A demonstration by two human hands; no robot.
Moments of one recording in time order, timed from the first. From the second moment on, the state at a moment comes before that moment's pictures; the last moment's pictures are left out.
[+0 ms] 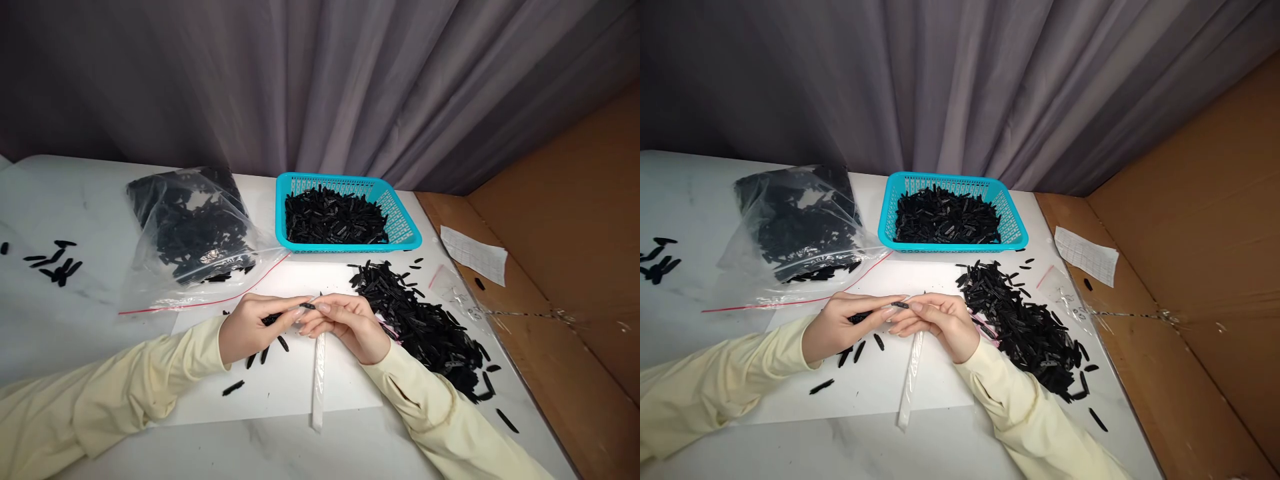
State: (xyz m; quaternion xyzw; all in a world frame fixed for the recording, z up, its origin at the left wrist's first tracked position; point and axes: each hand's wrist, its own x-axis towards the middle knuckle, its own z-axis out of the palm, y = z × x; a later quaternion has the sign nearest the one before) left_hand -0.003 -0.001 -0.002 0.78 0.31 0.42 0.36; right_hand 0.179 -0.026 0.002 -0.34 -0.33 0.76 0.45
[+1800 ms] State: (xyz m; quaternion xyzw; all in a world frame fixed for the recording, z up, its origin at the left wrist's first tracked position) left_hand -0.003 -0.001 0.002 0.77 0.33 0.37 0.41; right_hand 0.174 -0.032 0.005 -0.38 -0.37 0.71 0.48
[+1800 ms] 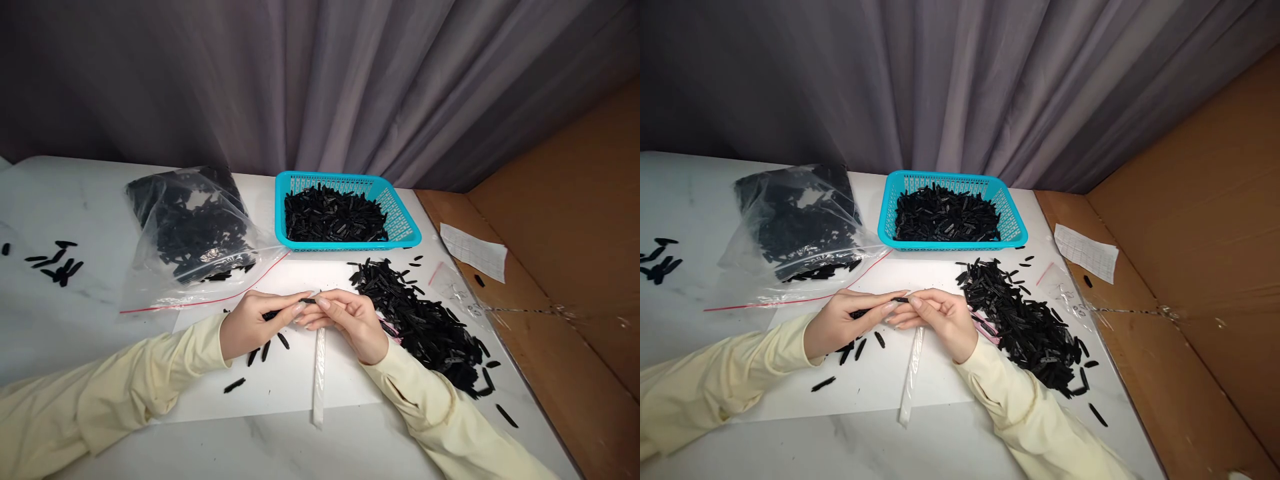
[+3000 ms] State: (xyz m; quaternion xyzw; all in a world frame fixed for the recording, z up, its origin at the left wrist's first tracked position) left_hand -0.005 -0.001 0.001 0.77 0.31 0.38 0.41; right_hand 0.175 -0.031 0.003 -0.35 -0.36 0.73 0.47
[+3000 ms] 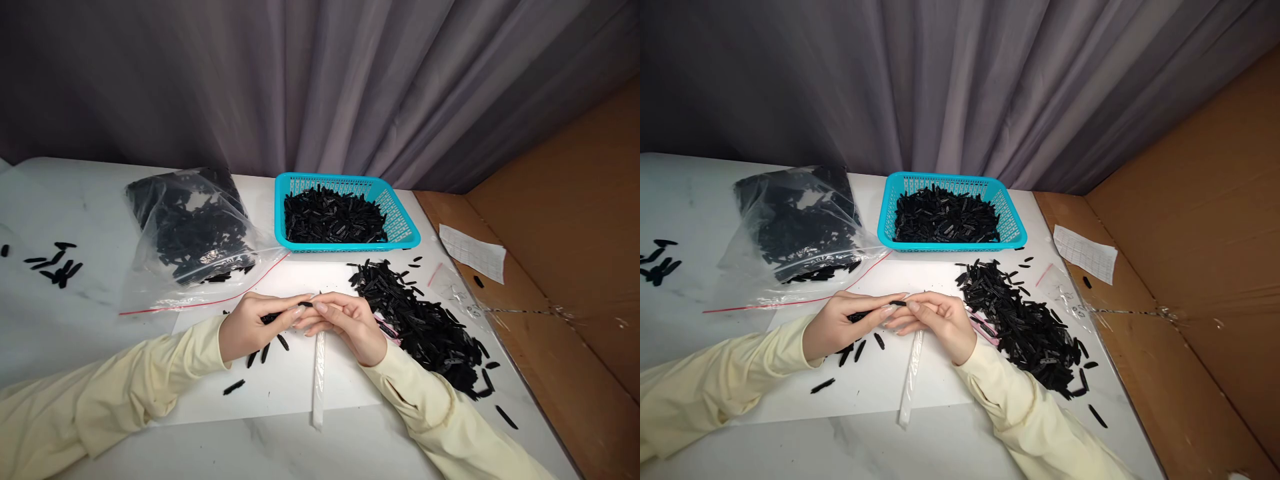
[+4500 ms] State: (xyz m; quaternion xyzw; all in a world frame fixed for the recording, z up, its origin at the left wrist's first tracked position) left_hand -0.005 0.003 -0.003 0.77 0.33 0.32 0.45; right_hand 0.141 -0.015 0.056 -0.35 -0.90 0.19 0.19
